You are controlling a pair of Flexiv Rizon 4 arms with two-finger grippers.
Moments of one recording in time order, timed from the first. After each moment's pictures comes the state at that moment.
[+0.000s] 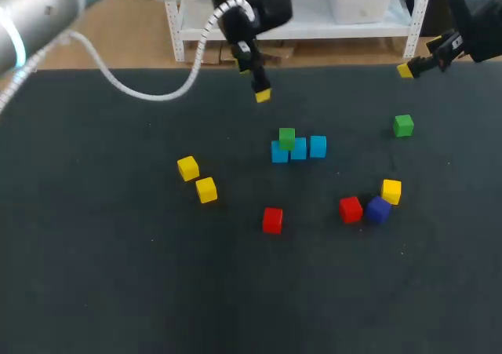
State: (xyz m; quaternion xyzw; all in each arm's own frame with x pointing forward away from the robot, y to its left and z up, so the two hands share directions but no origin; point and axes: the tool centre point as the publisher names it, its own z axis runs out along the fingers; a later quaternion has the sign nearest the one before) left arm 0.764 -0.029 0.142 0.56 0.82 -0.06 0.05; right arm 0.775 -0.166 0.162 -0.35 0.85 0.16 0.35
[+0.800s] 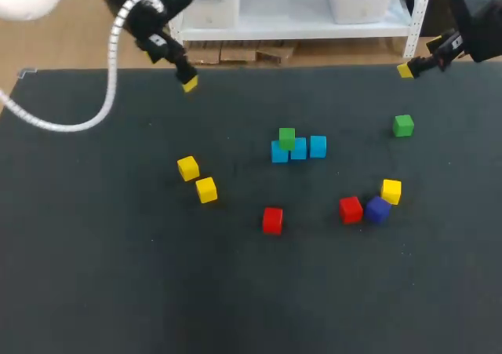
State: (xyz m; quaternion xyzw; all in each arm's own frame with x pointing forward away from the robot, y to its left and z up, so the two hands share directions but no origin) left arm 0.724 0.100 0.188 0.39 0.91 -0.04 0.13; right arm 0.775 -0.166 0.162 -0.35 0.85 0.16 0.35
